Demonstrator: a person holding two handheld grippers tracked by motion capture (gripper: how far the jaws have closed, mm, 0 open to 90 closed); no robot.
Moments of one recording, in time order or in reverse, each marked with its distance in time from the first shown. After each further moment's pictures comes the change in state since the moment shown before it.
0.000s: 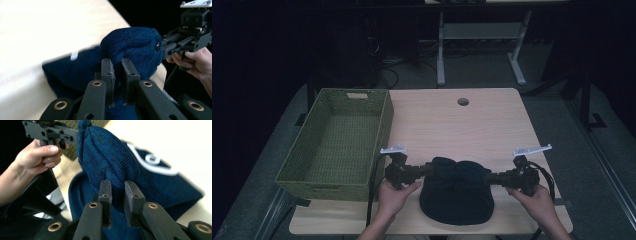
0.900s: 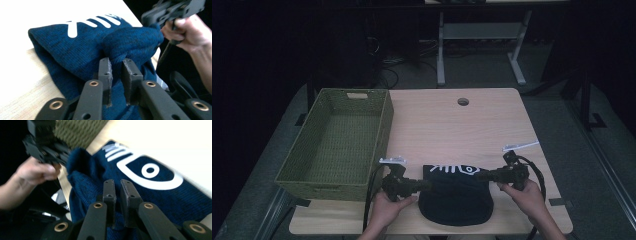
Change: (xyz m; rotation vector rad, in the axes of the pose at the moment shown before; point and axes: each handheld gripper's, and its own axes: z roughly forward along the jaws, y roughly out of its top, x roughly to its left) left arm 0.002 -0.020 -0.008 0.106 -0.067 -0.005; right arm -0.004 0.014 0.022 0.047 0.040 0.050
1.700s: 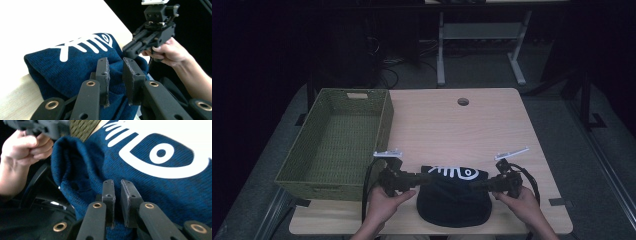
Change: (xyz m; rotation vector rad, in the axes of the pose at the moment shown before) left arm -0.017 0.019 -0.013 -0.037 -0.018 0.019; right arm 0.002 -0.015 0.019 0.090 0.056 0.015
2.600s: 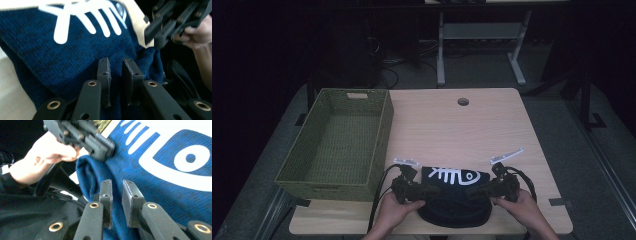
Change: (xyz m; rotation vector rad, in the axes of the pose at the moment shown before) left arm 0.004 -0.020 0.037 0.171 0.007 -0.024; right arm 0.015 0.000 0.007 0.055 0.082 -0.049
